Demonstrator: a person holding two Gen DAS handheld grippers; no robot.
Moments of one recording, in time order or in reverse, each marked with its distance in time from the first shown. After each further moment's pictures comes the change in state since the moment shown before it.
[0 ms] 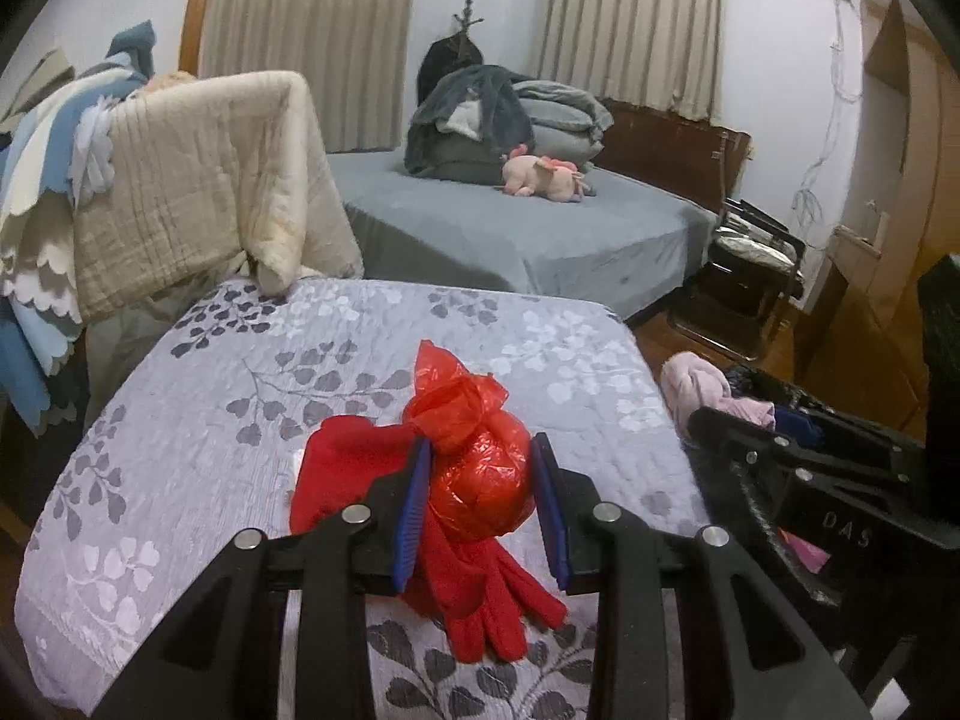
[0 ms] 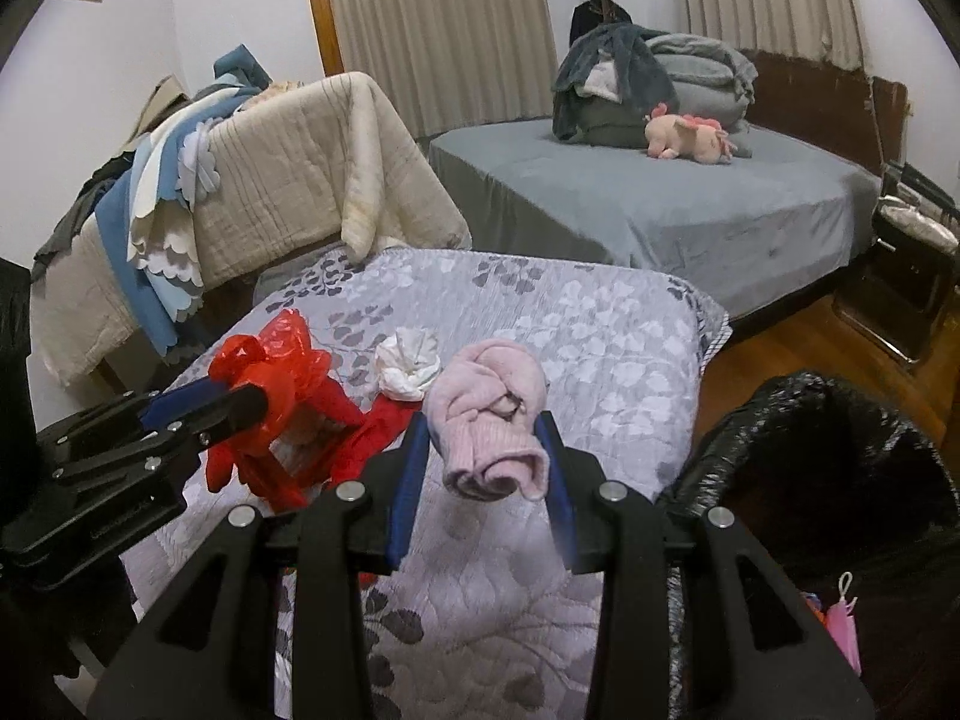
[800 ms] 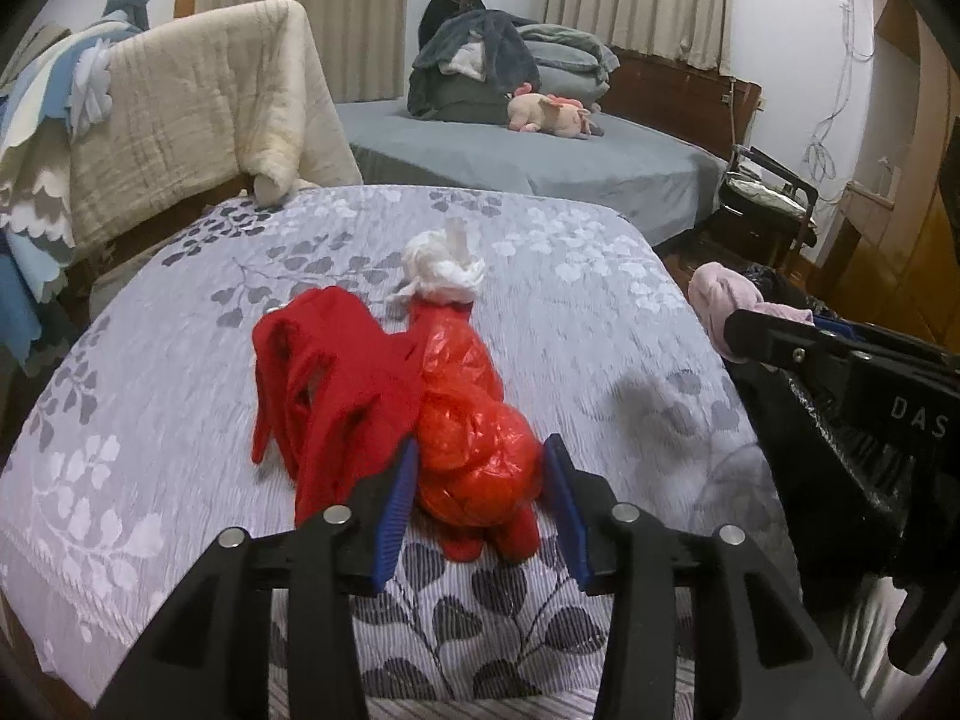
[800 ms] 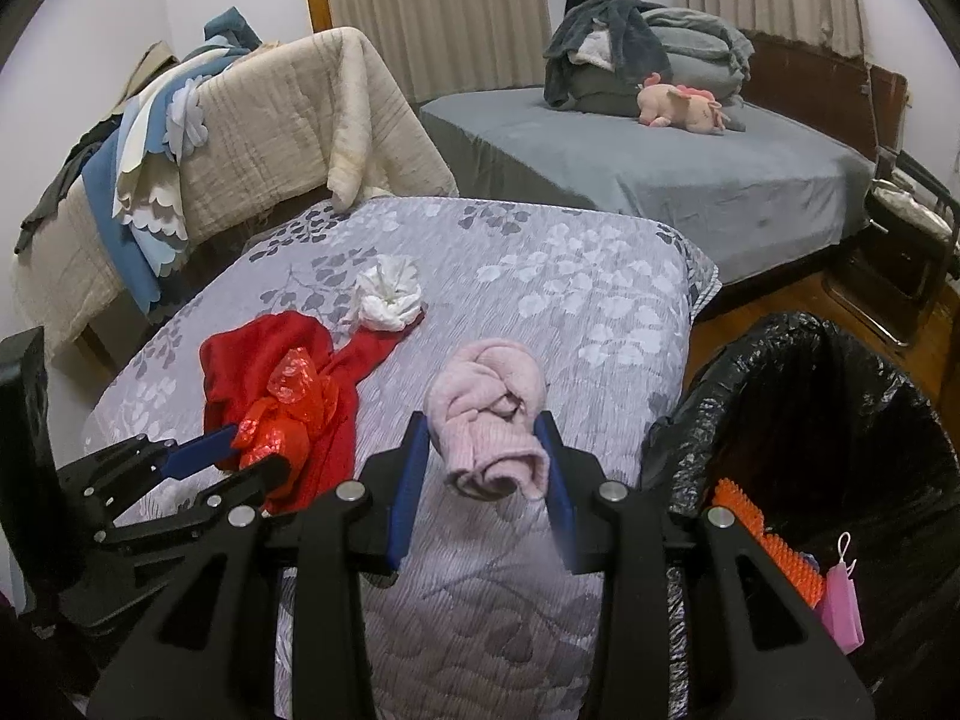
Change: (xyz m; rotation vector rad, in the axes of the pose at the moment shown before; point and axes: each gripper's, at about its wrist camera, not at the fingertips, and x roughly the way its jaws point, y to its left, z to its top) left arm 0.022 -0.006 -0.068 -0.001 0.116 0.036; right arm 0.013 -0.001 -0.033 -0.008 0.082 -0.027
